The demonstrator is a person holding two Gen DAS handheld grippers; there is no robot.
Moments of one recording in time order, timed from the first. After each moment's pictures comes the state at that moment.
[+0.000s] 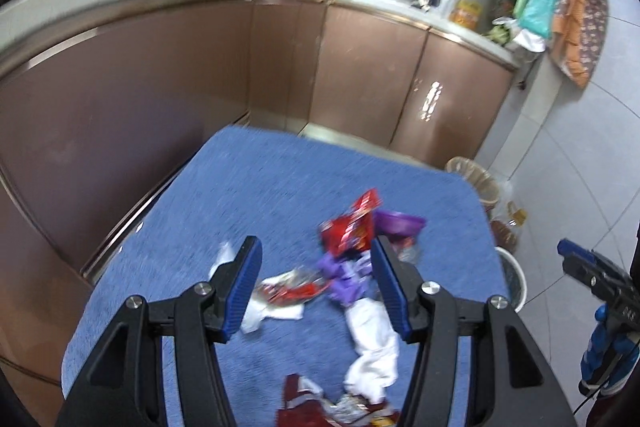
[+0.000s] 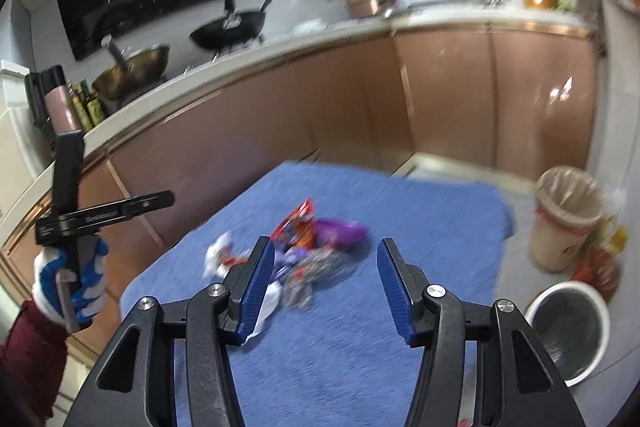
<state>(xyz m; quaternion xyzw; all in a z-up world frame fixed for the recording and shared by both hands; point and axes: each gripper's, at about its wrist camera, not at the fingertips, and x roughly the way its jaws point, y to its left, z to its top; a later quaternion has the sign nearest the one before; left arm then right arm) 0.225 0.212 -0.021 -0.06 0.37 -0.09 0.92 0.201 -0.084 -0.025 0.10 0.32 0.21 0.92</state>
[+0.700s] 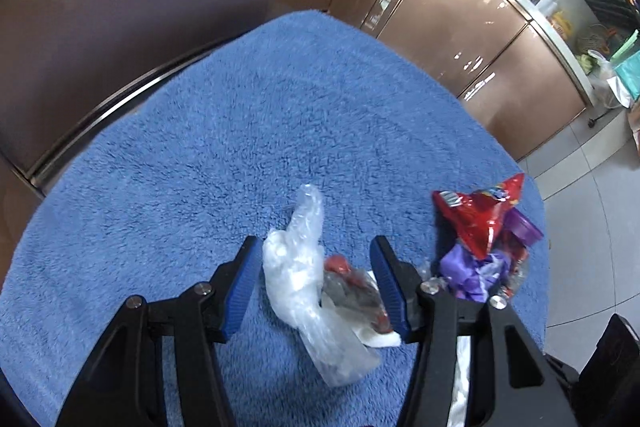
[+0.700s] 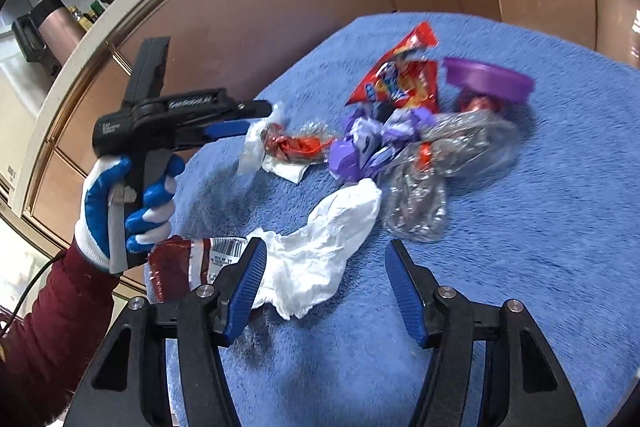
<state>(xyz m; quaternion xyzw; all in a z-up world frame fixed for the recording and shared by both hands) 0.325 0.289 -0.160 -0.19 0.50 -0.04 0.85 0.268 0.042 -0.155 0.10 0.48 0.32 0.81</state>
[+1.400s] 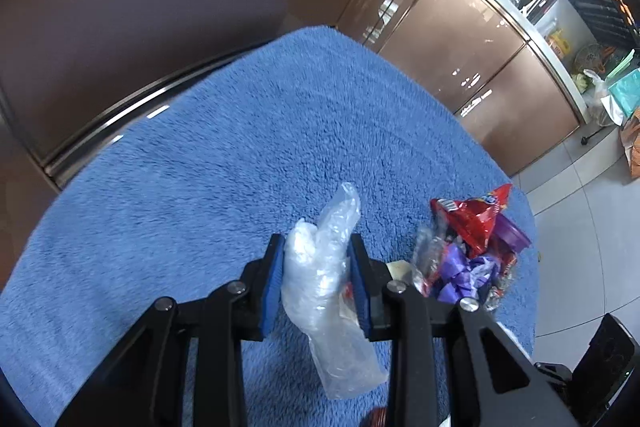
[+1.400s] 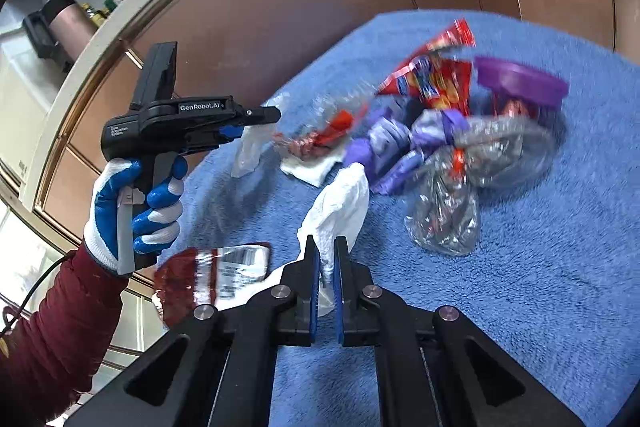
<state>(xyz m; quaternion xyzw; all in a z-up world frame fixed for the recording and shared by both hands) 0.297 0.310 -0.145 -0.21 0.47 -0.03 0.86 0.267 0.065 -0.155 0.09 0.46 0.35 0.81</state>
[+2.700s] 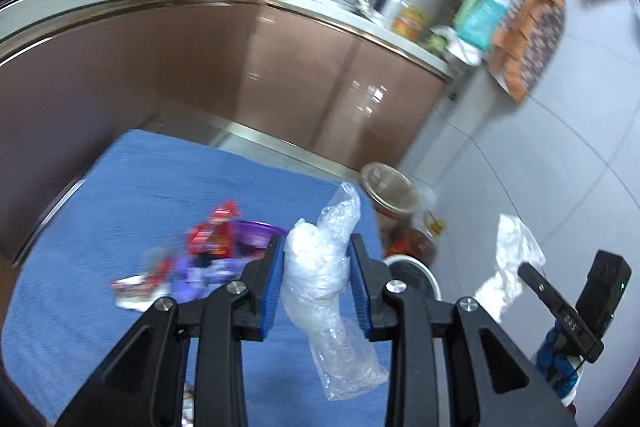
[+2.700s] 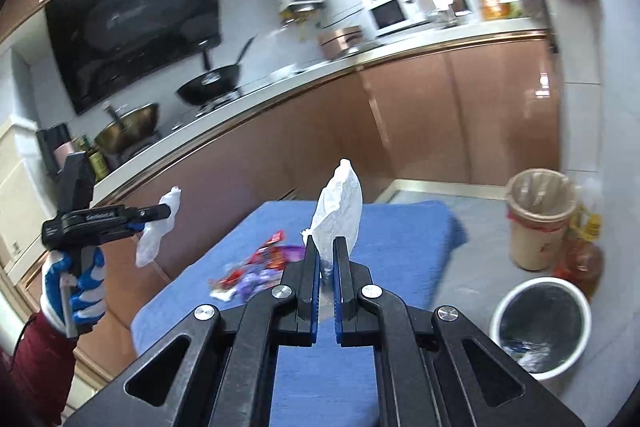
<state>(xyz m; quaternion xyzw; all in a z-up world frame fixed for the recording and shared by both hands) 0.219 0.079 0.040 -0.10 0.37 -0.21 0.90 0.135 -0.214 0.012 0.15 0.24 0.14 0.95</state>
